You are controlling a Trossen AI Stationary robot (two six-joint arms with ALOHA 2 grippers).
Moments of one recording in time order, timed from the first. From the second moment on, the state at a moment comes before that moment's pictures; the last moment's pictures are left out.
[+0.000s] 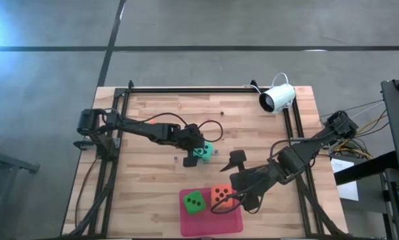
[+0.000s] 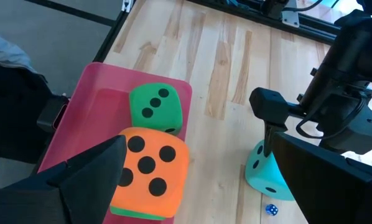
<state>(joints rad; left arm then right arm) 0.01 1.78 1.08 -0.27 -0.01 0.05 0.56 1.55 1.53 -0.76 0.33 0.16</state>
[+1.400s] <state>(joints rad) -0.02 1.61 1.08 -0.39 -0.10 0.08 0.56 1.55 1.53 -0.75 0.33 0.16</state>
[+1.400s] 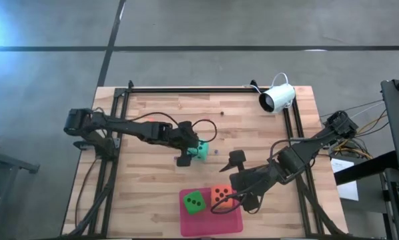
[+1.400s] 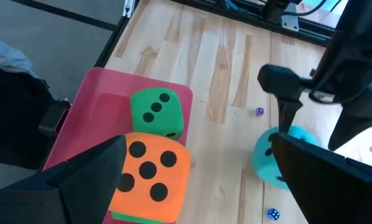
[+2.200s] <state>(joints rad) -0.07 1.57 1.08 -0.43 -0.02 0.12 0.56 1.55 1.53 -0.74 0.33 0.16</state>
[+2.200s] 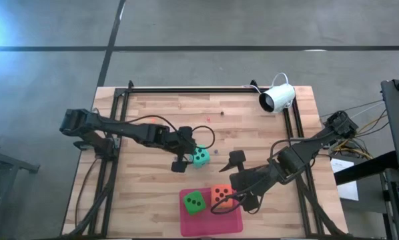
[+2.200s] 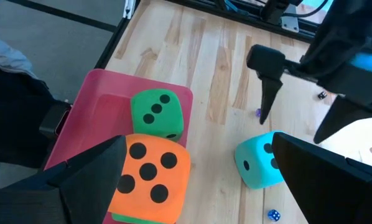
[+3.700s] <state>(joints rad) -0.07 1.83 1.32 -0.63 -0.04 -0.42 0.56 1.55 1.53 -0.74 0.33 0.16</state>
